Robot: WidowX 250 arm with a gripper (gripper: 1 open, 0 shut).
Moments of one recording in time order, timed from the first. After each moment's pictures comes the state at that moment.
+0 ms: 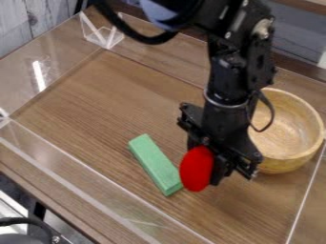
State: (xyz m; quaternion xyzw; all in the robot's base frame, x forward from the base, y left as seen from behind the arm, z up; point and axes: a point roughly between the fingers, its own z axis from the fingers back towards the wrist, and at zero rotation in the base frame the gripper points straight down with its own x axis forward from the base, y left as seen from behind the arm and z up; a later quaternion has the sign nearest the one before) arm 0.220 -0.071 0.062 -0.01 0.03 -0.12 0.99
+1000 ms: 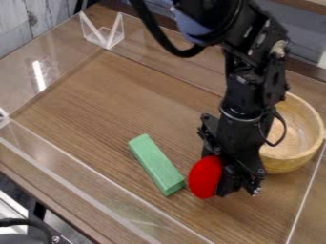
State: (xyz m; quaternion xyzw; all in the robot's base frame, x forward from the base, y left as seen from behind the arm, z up) arm 0.223 -0.089 0.041 -0.02 0.06 -0.25 0.97
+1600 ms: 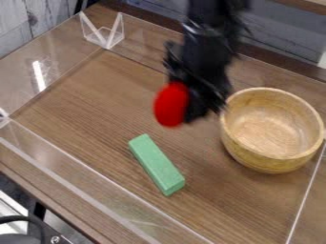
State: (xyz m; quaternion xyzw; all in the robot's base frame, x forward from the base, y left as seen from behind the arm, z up) arm 0.242 -0.007 0.118 0.01 0.01 -0.16 0.99
